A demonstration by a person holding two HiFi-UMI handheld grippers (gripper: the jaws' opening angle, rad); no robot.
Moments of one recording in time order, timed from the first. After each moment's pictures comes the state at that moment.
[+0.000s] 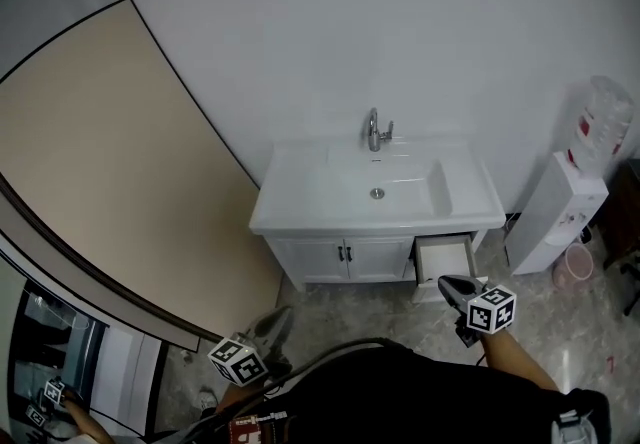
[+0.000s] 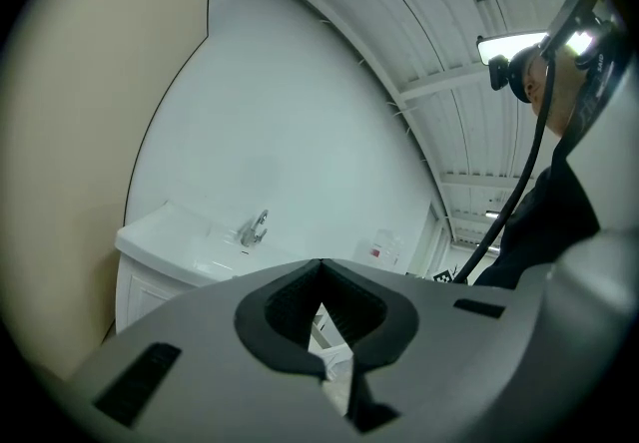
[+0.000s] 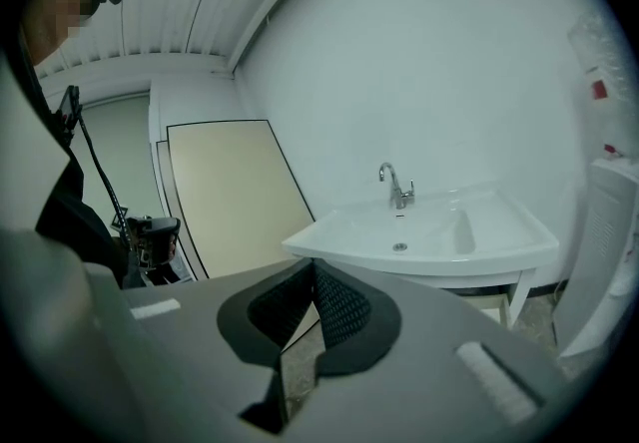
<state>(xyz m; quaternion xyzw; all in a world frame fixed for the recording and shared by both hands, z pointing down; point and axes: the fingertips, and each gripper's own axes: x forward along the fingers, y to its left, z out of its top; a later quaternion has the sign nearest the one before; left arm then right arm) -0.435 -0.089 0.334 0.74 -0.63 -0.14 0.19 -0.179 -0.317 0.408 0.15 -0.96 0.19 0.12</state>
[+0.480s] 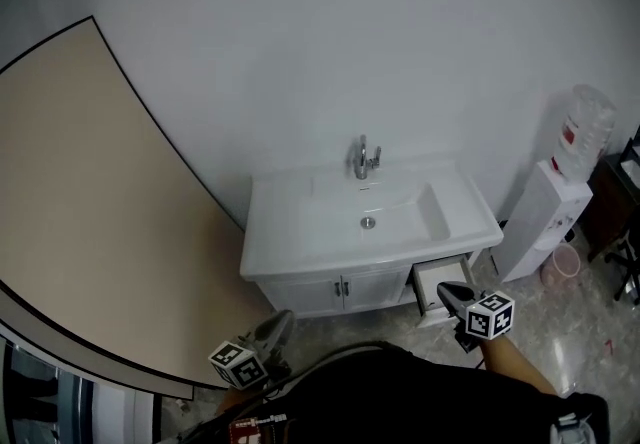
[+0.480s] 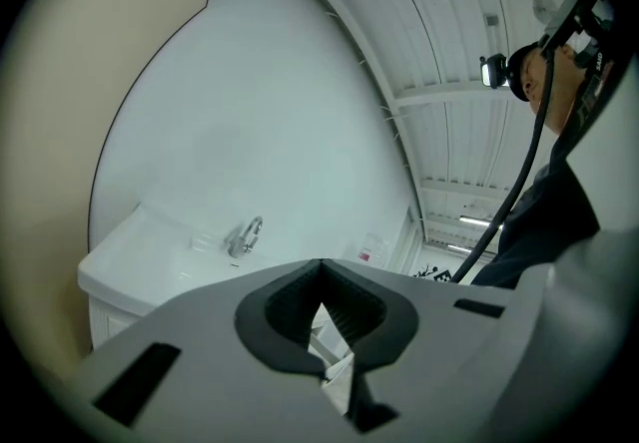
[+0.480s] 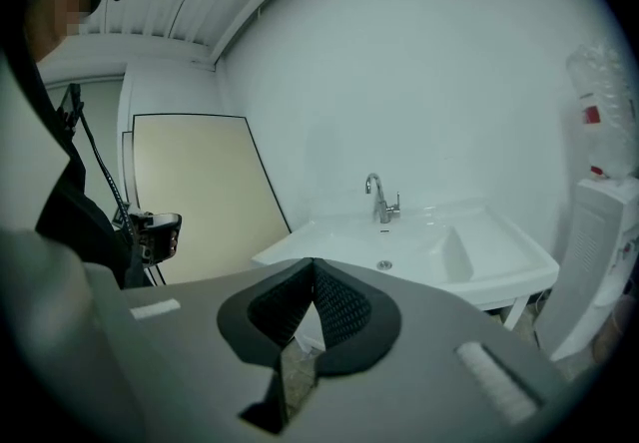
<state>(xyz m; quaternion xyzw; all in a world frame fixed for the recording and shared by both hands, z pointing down) -0.563 -0.183 0.330 0.79 -0.57 -0.14 0.19 -0.272 -0.366 0.394 0.23 -0.95 0.17 0.12</state>
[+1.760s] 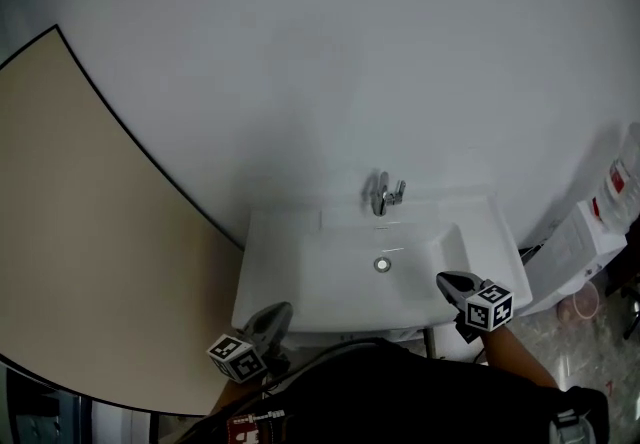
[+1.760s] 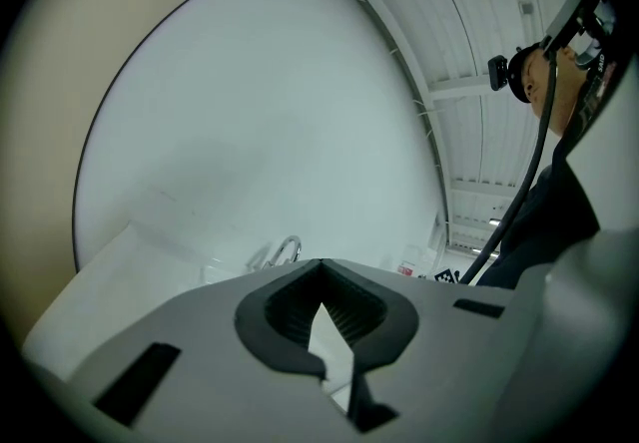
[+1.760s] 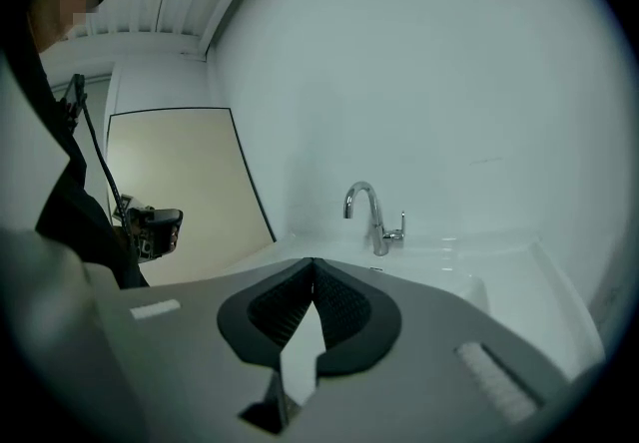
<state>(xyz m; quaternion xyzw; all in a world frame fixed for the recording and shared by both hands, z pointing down) -0.673 -0.432 0.334 0.76 -0.60 -0.16 0.19 -0.402 -0.638 0.396 0.18 -0.96 0.15 0.14</state>
